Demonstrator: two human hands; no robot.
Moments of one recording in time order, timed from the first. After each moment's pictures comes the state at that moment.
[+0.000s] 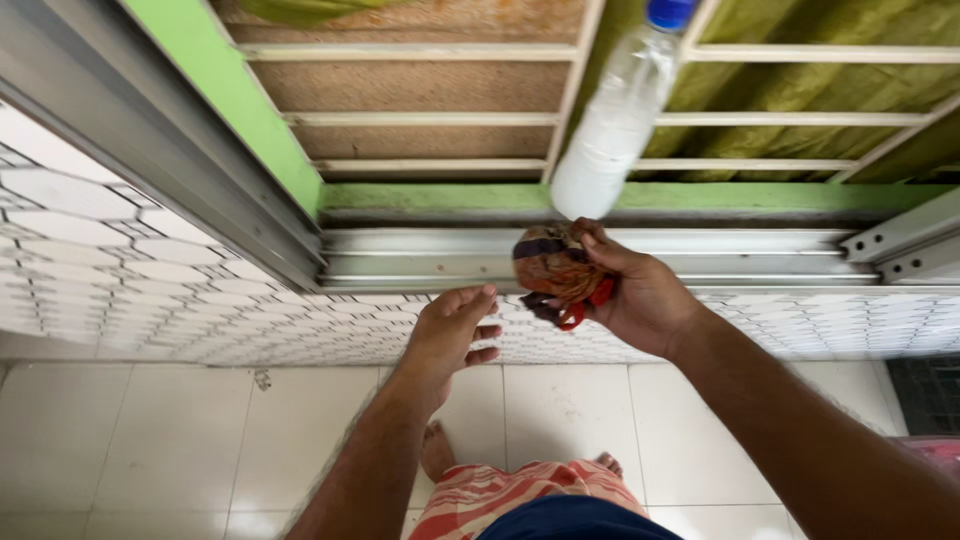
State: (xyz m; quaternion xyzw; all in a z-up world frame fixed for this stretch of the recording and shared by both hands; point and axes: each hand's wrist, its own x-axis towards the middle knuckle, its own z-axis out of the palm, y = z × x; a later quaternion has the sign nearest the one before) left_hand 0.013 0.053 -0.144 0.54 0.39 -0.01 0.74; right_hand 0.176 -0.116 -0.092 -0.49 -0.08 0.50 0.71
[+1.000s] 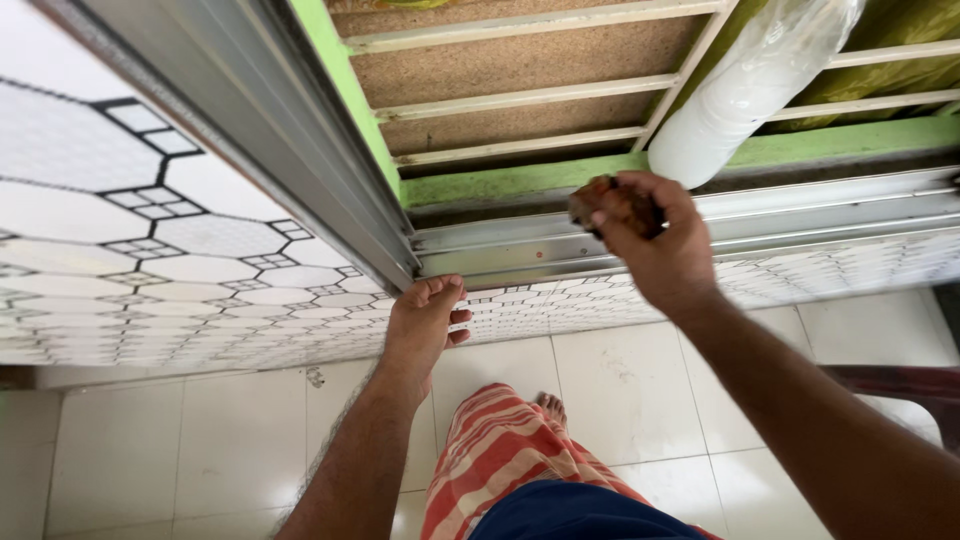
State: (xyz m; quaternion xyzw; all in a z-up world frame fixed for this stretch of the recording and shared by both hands) left_hand -0.061 0.209 -0.155 0.58 0.42 0.01 0.70; right_hand 0.116 -0.004 -0.122 -0.81 -0.26 0.02 0.53
